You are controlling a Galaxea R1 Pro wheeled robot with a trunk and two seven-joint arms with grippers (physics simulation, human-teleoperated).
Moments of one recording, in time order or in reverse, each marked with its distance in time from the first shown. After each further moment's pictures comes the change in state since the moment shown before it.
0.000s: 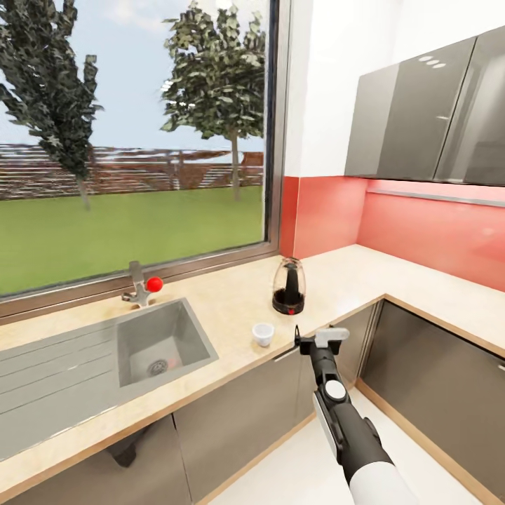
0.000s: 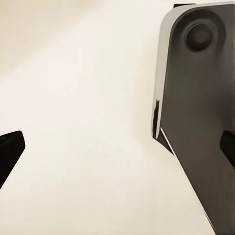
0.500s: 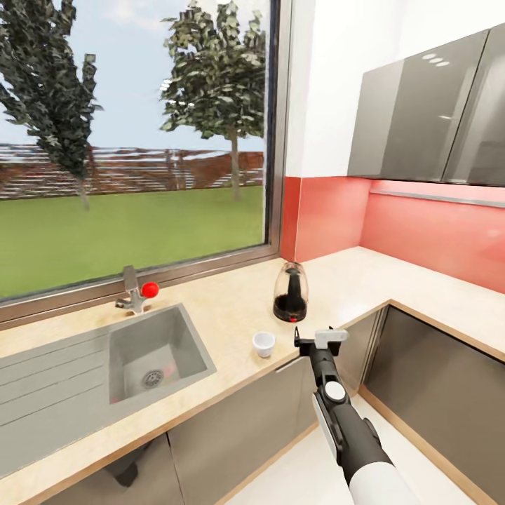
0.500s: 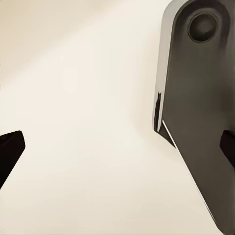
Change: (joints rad) left arm 0.000 0.002 0.001 0.001 0.000 0.029 0.002; right arm 0.000 0.000 -0.001 0.014 0.000 -0.001 0.001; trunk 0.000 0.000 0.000
